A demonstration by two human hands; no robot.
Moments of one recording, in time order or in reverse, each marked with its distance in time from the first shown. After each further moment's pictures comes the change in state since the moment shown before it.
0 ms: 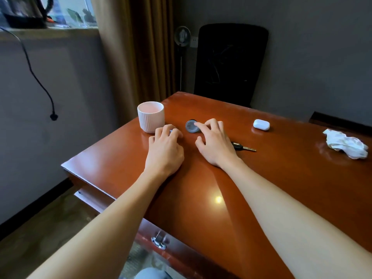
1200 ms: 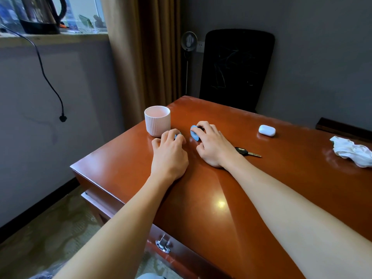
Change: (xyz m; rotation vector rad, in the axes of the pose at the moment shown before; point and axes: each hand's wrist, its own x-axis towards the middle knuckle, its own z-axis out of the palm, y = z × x) left_hand 0.000 0.000 0.001 0.067 0.047 -0.020; right_hand 0.020 -0.001 0.004 -0.066 -0.141 -0.256
